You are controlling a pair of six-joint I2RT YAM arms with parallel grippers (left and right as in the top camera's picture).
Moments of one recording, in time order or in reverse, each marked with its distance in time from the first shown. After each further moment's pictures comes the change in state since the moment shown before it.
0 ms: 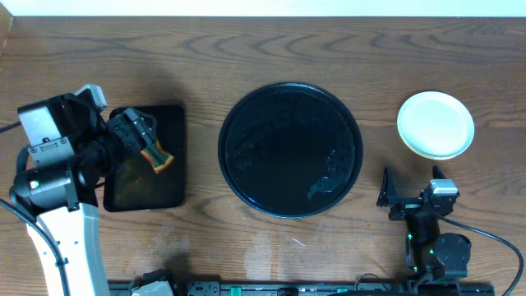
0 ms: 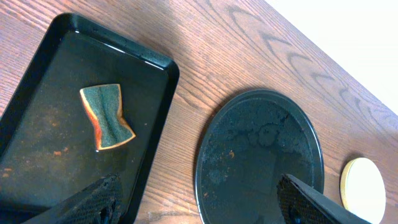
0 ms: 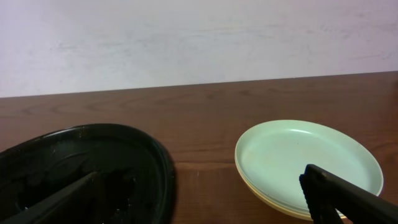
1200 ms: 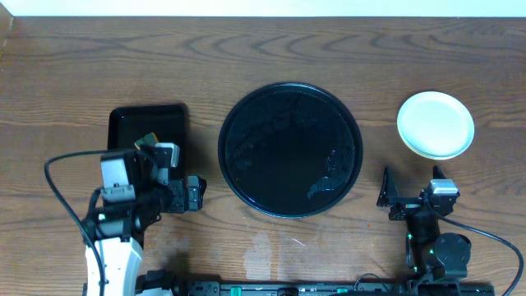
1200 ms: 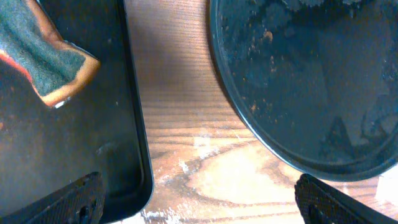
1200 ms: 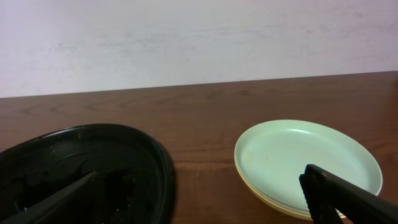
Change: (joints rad) left arm -0.183 -0.221 -0.590 0.224 -0.024 0.395; right arm 0.000 0.000 0.000 0.000 0.000 0.000
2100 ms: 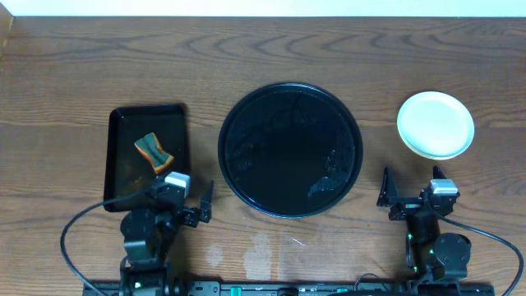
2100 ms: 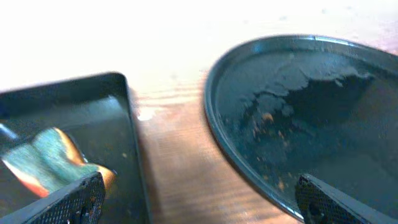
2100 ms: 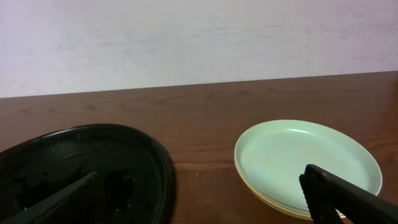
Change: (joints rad) left arm -0.060 -0.625 -0.625 0.710 -0.027 0.025; right arm 0.000 0.000 0.000 0.000 0.000 0.000
